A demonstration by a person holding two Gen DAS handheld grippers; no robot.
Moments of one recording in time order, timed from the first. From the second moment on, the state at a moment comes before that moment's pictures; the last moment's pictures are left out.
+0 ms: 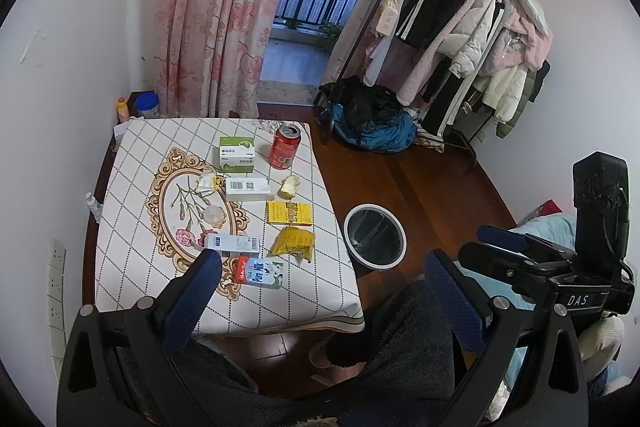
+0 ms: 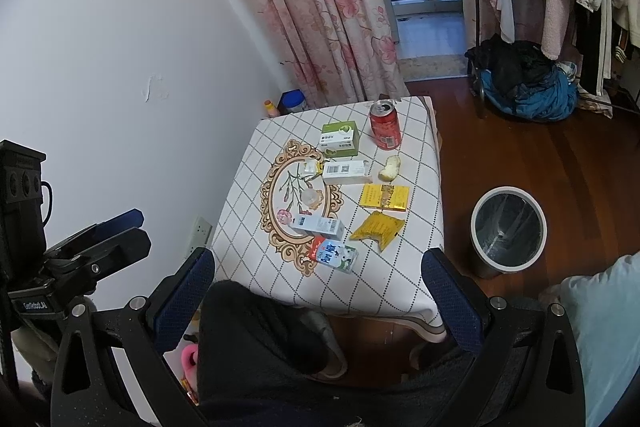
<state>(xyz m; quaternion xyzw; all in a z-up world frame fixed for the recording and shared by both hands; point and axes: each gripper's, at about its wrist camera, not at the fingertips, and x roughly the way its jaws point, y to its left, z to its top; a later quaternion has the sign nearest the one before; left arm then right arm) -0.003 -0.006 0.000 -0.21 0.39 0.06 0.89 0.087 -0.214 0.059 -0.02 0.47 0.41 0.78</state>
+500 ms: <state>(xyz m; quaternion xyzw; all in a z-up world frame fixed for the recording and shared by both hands) -0.002 -0.011 0.004 -0.21 0.39 0.07 0.89 0.089 -0.217 0.062 -0.02 0.47 0.40 0.78</state>
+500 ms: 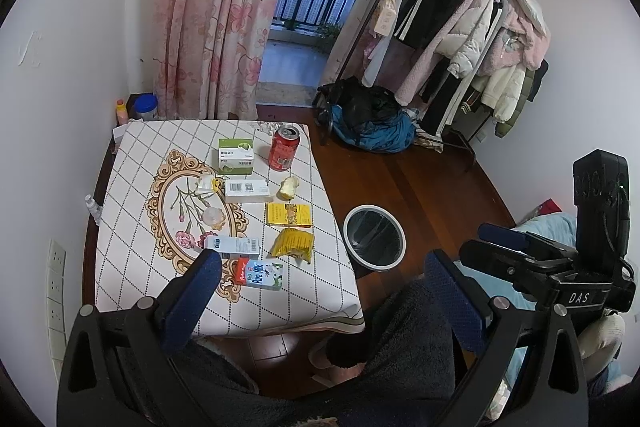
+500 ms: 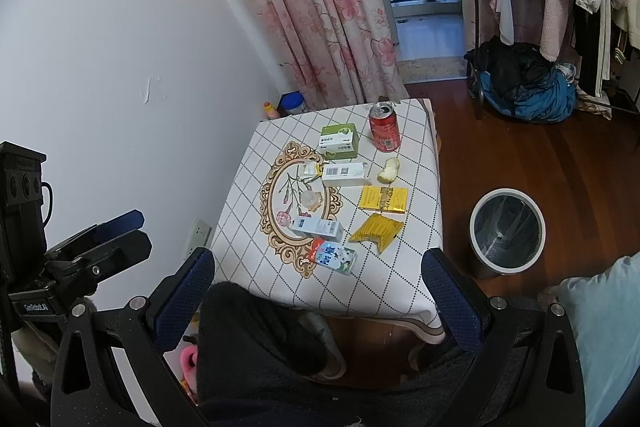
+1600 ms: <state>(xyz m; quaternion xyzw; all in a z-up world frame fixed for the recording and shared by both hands) -0.001 -0.009 0.003 -0.21 0.39 0.07 0.89 0.089 -0.215 0.063 -0.02 0.47 0.41 0.78</state>
